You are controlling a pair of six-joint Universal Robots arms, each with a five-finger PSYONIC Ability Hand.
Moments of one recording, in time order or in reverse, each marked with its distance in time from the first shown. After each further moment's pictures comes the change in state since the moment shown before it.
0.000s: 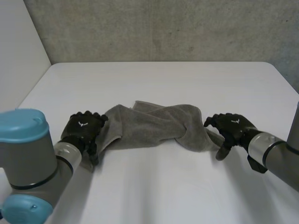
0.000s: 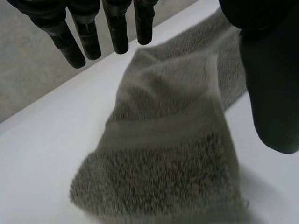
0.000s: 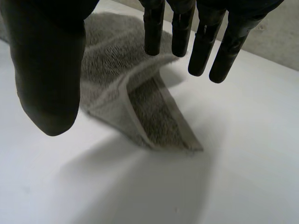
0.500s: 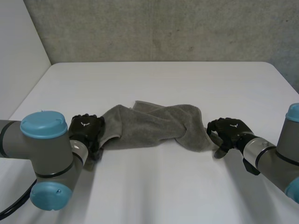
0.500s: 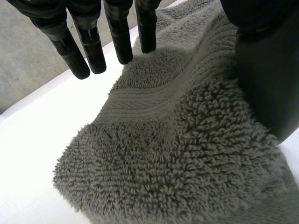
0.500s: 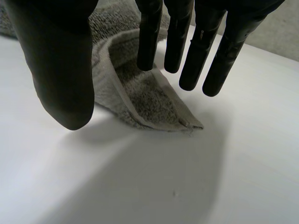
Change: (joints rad) left arm 0.004 -0.197 0.116 0.078 -0.074 0.002; right arm 0.000 0.110 0.001 -0.129 0.030 0.039; left_hand 0.126 0.130 0.146 0.131 0.146; right_hand 0.184 0.188 0.191 0.181 0.171
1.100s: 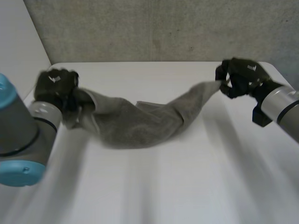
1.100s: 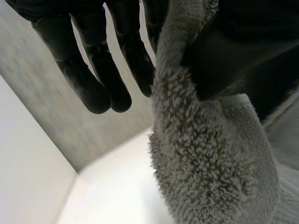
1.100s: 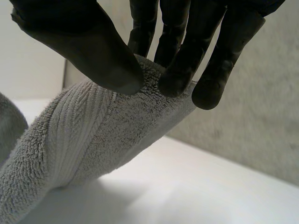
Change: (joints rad) left arm 0.084 0.291 0.041 -0.002 0.012 -0.020; right arm -0.019 -0.237 -0.202 0.038 -0.115 0.271; left_hand 1.061 1.121 1.147 1.127 1.085; right_hand 0.788 0.600 0.787 0.791 0.801
